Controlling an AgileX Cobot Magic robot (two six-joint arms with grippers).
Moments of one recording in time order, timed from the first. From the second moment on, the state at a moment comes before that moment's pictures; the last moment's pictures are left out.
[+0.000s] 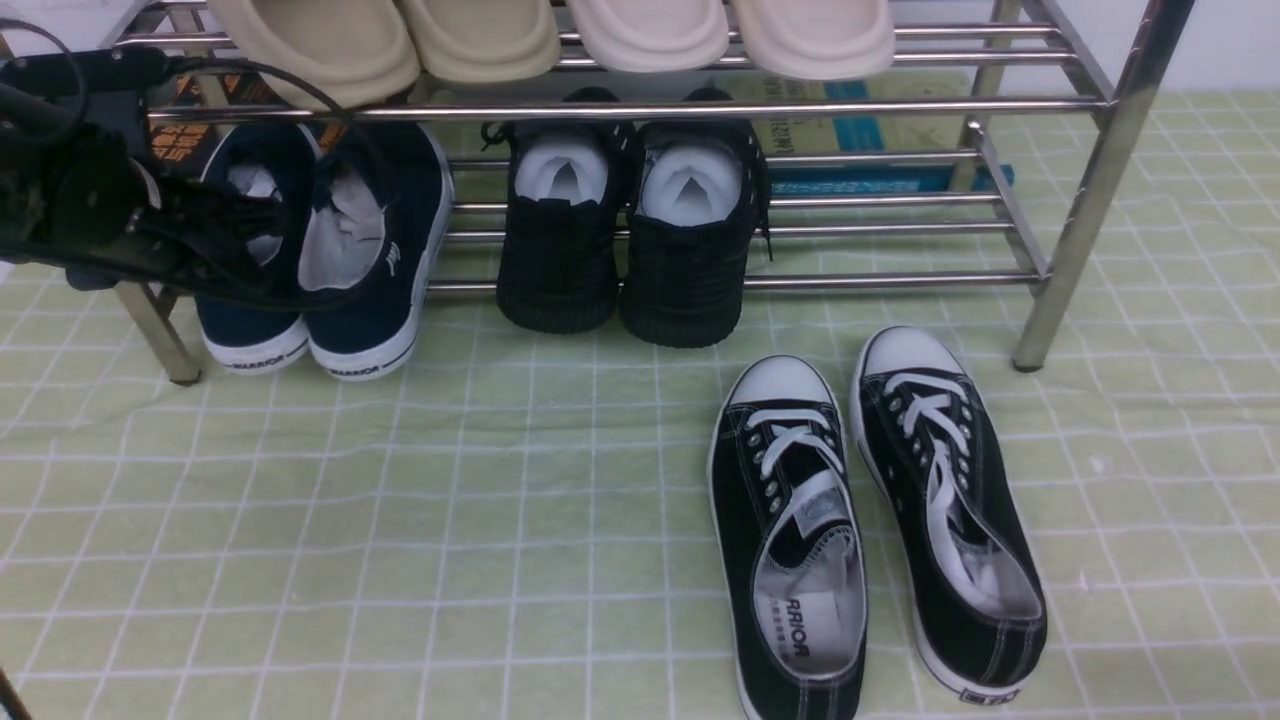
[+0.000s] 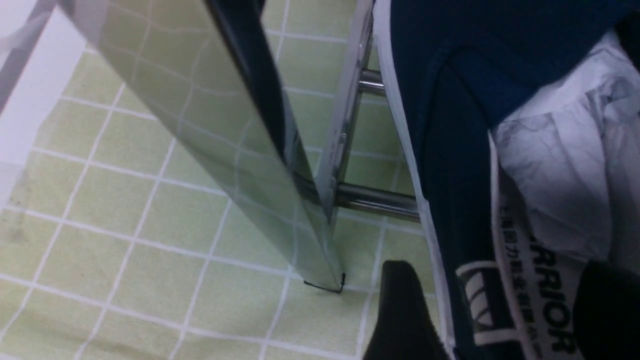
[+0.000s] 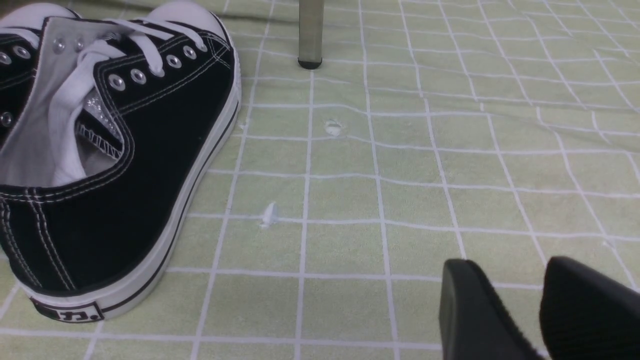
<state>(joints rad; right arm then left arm) -0.02 -0.01 0.01 0.02 0.39 -0.04 -0.05 1.72 -1.22 0.51 0.36 -0.61</state>
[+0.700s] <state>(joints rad) -0.02 -0.01 0.01 0.02 0.39 -0.04 -0.05 1.72 -1.22 0.53 0.40 -0.84</state>
